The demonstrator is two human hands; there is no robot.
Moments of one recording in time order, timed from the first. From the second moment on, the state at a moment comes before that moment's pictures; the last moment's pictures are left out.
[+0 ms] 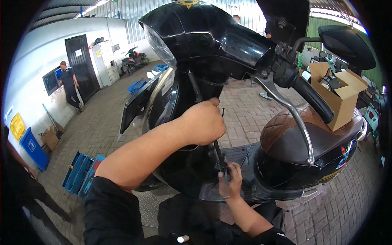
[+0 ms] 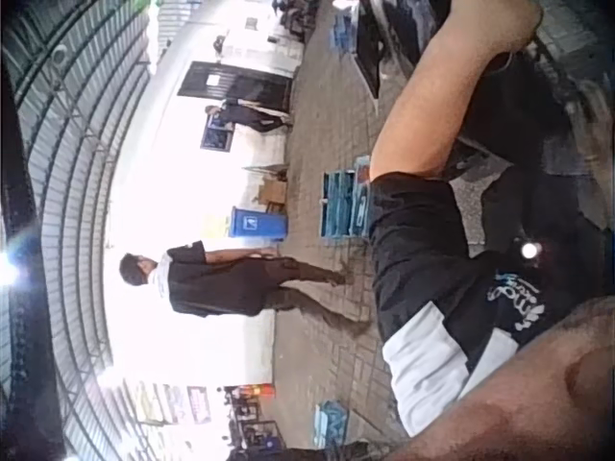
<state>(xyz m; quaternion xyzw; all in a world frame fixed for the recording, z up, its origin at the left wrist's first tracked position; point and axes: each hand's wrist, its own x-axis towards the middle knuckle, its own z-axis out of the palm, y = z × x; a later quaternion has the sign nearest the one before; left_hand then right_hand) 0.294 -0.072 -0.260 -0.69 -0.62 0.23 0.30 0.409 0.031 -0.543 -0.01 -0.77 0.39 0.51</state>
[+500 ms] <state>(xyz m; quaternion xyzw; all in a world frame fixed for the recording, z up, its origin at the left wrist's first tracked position) 0.295 -0.071 -0.256 -0.66 -0.64 0.24 0.32 0.419 0.037 -0.551 -0.09 -0.65 0.59 0.46</state>
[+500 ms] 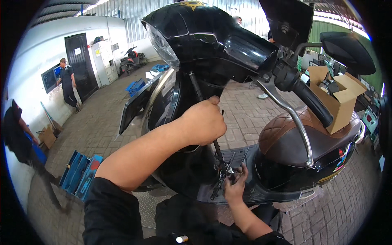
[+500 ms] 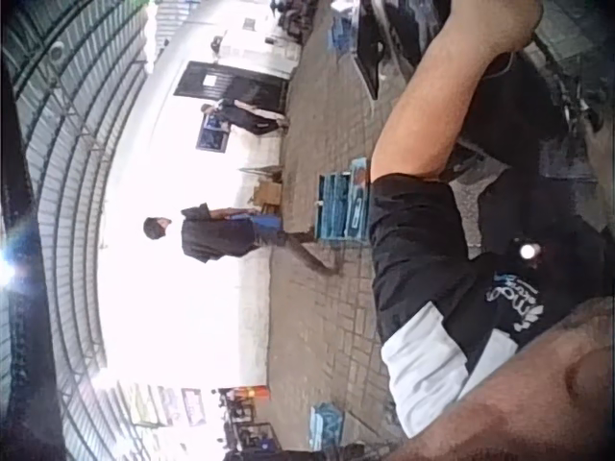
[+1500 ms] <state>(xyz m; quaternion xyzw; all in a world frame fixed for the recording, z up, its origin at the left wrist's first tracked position) 0.288 -0.076 -0.288 -0.71 -0.57 0.19 0.38 0.405 0.044 -0.556 0.02 -0.44 0.90 0.04</state>
